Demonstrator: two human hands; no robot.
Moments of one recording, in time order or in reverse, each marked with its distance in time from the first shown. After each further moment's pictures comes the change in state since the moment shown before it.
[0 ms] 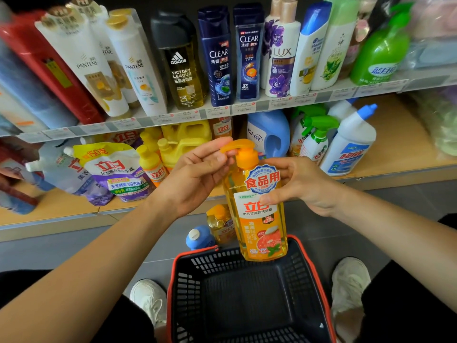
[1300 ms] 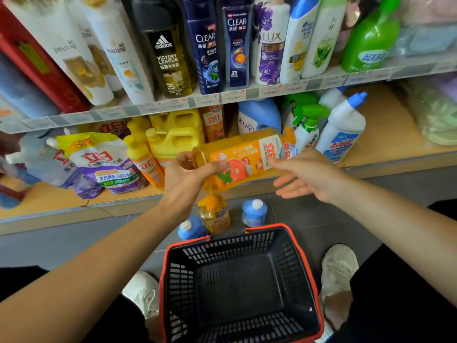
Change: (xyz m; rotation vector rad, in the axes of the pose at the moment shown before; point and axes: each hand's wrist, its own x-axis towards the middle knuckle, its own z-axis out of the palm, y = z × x) left_hand -0.010 -0.036 0.005 0.399 0.546 -0.033; right_hand -0.009 0.002 -0.018 -0.074 0.418 0.454
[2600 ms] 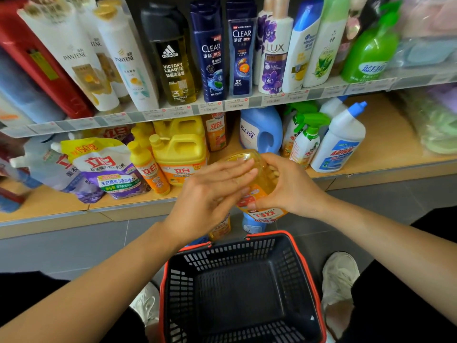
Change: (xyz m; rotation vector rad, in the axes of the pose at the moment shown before) left_hand -0.030 0.014 0.002 0.665 -0.391 1.114; right_hand 0.002 0.012 0.031 -0.369 -0.049 -0.770
